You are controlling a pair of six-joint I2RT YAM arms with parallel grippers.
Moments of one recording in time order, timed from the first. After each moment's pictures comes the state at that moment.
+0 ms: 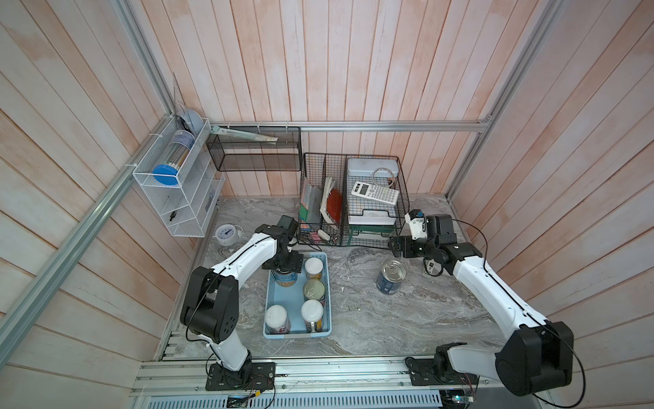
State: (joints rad) left arm -0.37 1.70 1.28 -0.96 -0.05 -0.21; right arm 0.20 1.28 1.01 -0.52 -0.23 0.13
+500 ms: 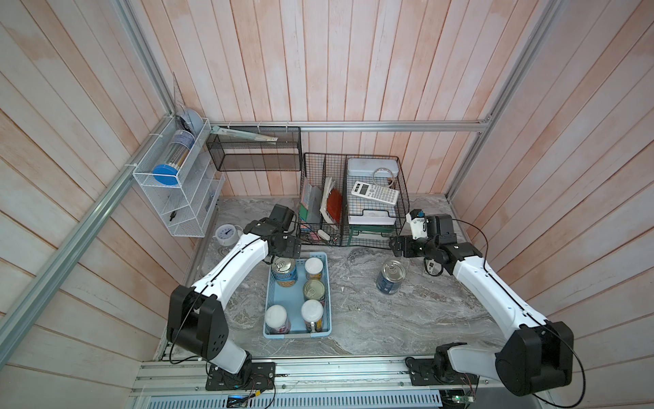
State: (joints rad) left arm -0.40 1.52 1.38 -0.92 -0.18 -0.21; right arm 0.20 1.28 1.01 -0.52 -0.18 0.14
